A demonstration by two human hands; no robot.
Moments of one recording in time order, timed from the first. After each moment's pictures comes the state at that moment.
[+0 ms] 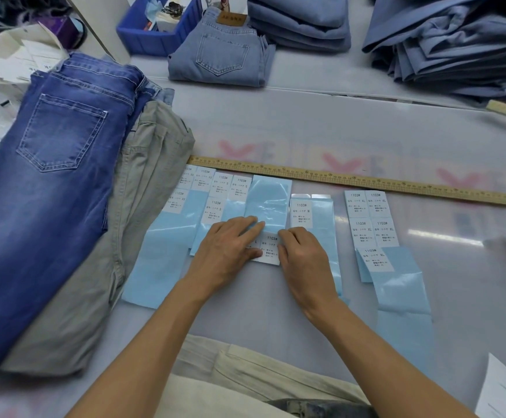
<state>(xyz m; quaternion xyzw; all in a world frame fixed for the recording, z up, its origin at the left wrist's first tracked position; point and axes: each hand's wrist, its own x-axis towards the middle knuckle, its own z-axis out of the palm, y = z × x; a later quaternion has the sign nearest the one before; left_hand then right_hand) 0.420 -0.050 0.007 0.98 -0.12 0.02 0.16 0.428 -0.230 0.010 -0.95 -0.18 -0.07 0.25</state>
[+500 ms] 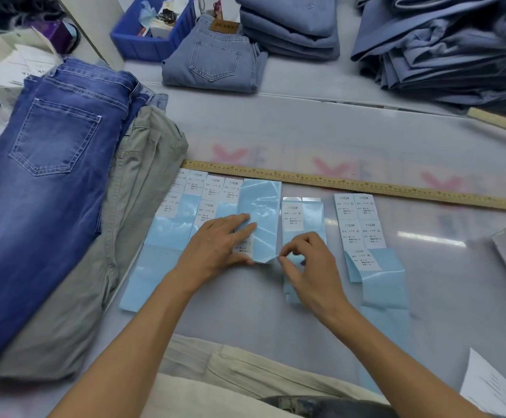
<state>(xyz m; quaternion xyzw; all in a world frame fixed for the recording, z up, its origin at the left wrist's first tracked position) 0.434 -0.033 0.005 0.98 -0.15 -0.07 0.14 0.420 -0.260 0.039 -0.90 -0.09 0.05 0.43</state>
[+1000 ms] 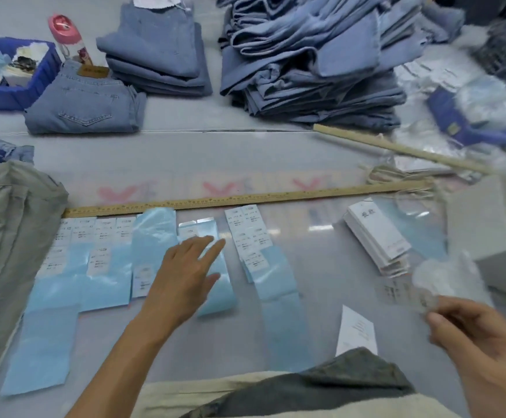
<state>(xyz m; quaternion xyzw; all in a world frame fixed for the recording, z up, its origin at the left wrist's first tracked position) 0.426 -0.159 0.067 0.96 -0.22 0.03 0.15 0.273 -0.491 0.193 -0.75 0.25 -0.19 0.59</state>
